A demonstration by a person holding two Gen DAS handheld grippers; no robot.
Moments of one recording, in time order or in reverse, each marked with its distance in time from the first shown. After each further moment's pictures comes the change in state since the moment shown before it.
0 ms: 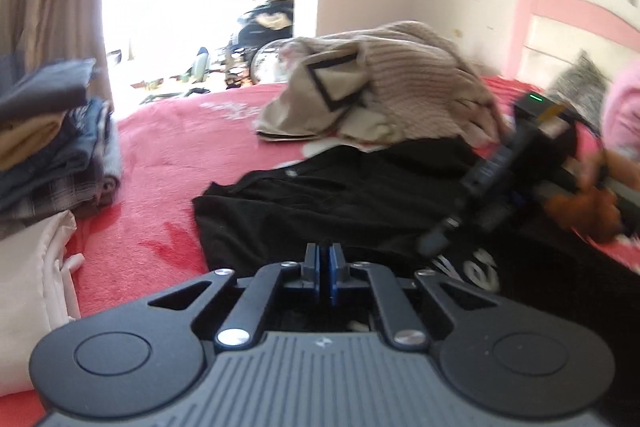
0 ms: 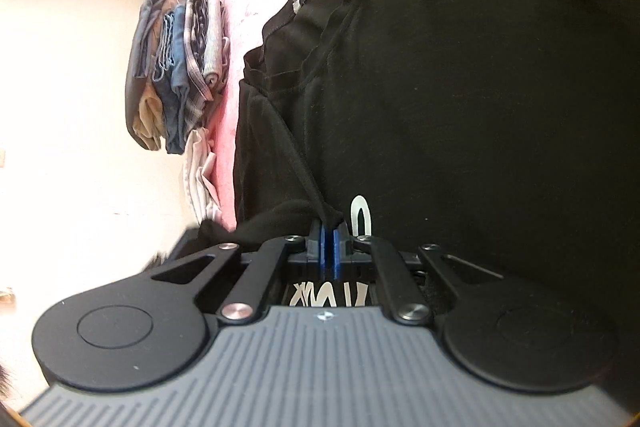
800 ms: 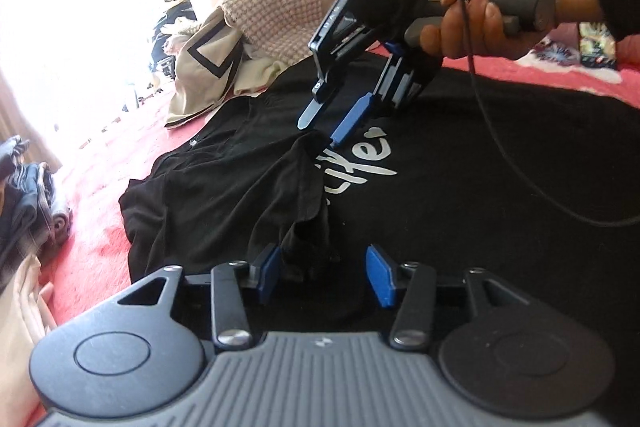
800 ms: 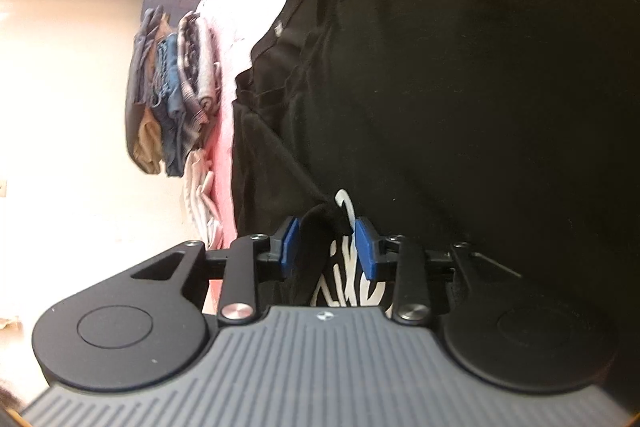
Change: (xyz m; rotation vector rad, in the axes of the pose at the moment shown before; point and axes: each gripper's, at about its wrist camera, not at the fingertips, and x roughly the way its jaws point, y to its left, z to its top) left arm 0.013 -0.078 -0.050 0.369 0.120 -0.012; right arm -0.025 -0.008 -0.012 0.066 -0.076 -0.022
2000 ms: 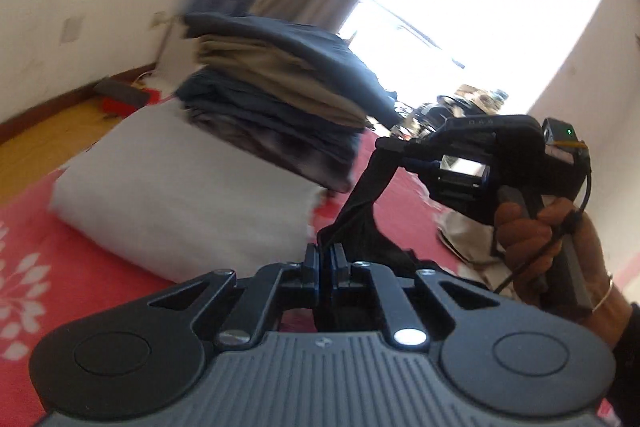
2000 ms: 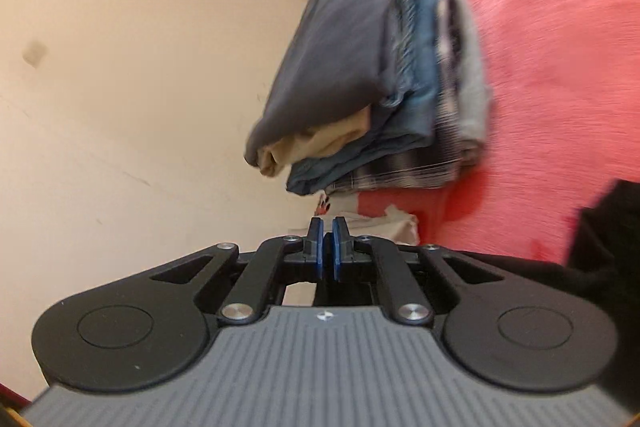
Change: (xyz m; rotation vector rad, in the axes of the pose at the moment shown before) left arm -0.109 0.236 -0.114 -1.258 -0.233 0.301; right arm 0.229 0.284 0.036 -0.506 0.049 0.112
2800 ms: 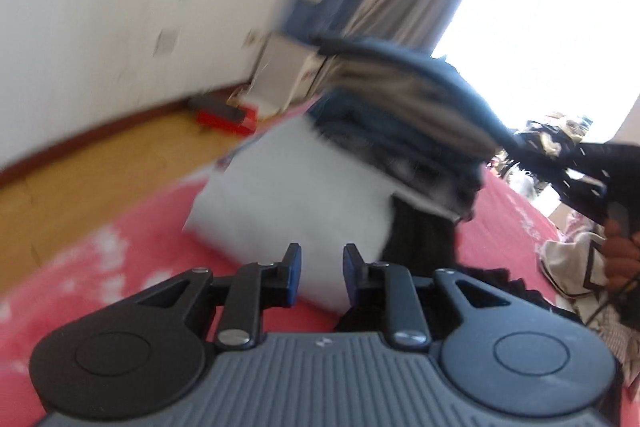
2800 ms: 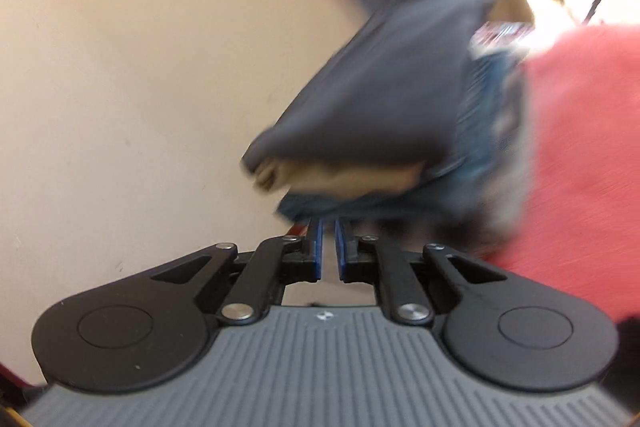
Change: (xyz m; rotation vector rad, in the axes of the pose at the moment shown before) left arm -0.010 0.030 0.012 0.060 -0.093 0.229; right arm -0.023 0.024 0.010 -0.318 -0.134 -0.070
